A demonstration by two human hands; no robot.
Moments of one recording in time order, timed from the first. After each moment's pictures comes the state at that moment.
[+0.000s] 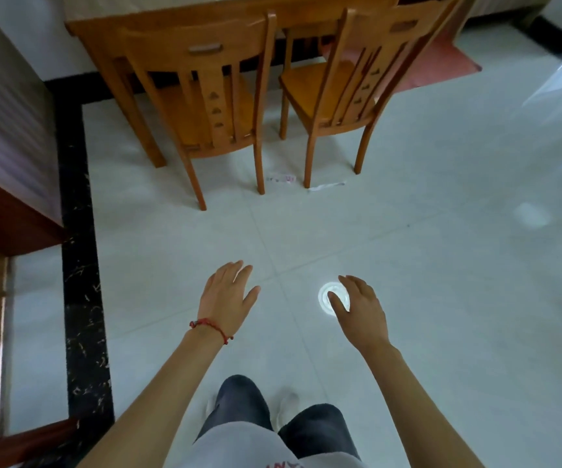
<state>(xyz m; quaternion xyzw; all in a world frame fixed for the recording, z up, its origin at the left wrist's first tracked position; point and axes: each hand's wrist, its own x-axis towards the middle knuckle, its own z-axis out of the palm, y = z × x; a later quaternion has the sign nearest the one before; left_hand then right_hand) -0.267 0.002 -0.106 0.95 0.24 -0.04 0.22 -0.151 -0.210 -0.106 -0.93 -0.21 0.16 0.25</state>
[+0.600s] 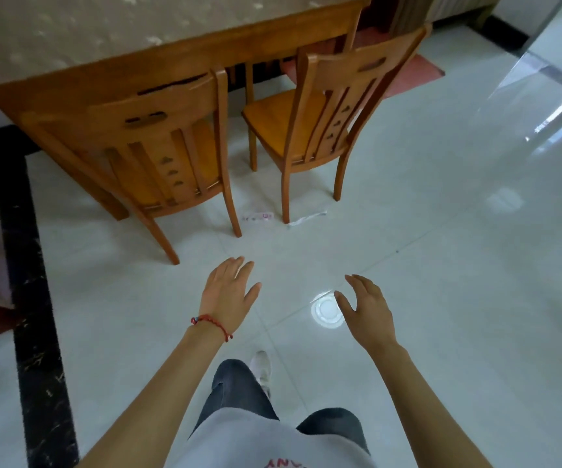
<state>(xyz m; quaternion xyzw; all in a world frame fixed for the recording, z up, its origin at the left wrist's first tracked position) -0.030 0.115 -0.108 0.97 0.17 -0.06 0.17 0.054 -0.122 -0.114 -0.95 -0.13 0.13 0.26</state>
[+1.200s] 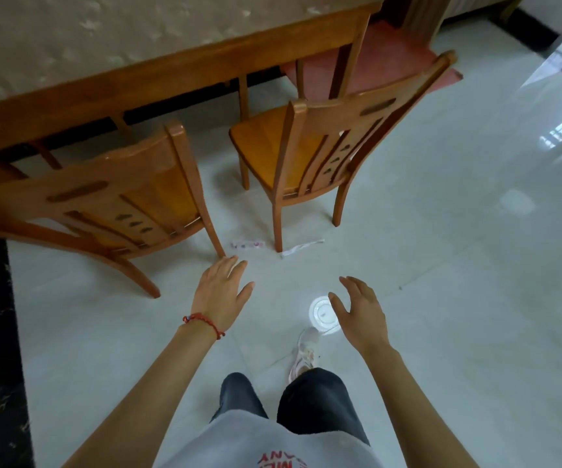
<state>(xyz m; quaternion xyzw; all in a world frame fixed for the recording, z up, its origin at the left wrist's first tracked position) 0.195 0.175 -0.122 0.96 0.18 -0.08 0.18 0.279 -0.060 -0.135 -0.94 -0.15 0.16 0.25</state>
